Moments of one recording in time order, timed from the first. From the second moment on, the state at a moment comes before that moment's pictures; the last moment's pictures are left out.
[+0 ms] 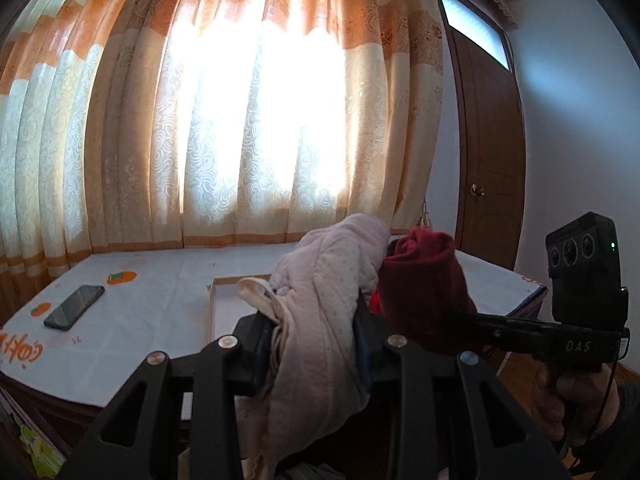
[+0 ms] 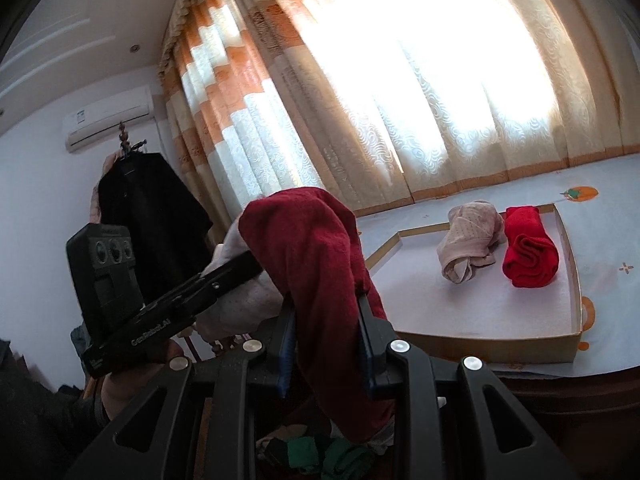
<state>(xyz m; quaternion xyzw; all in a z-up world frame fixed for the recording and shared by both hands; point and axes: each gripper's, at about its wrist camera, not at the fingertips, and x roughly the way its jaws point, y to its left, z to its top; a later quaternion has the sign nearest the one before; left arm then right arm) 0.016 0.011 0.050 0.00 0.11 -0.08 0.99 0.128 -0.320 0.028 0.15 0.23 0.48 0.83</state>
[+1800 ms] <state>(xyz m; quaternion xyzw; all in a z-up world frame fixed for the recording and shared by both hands) 0.216 0.082 0.057 -0.12 0.27 -0.01 0.96 0.320 -0.213 0.042 0.18 0.39 0.38 0.82</state>
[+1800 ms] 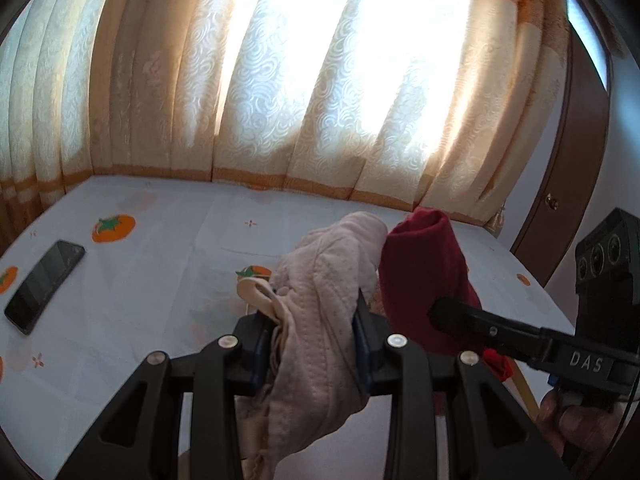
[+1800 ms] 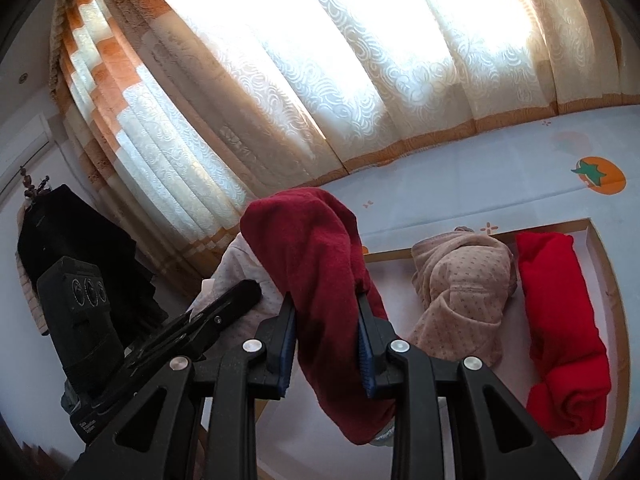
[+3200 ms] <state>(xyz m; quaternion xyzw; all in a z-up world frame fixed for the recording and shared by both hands) 0.238 0.085 0.041 -0.16 0.29 -0.01 0.94 0.338 -0.215 0.023 0.16 0.42 0.33 0.83</state>
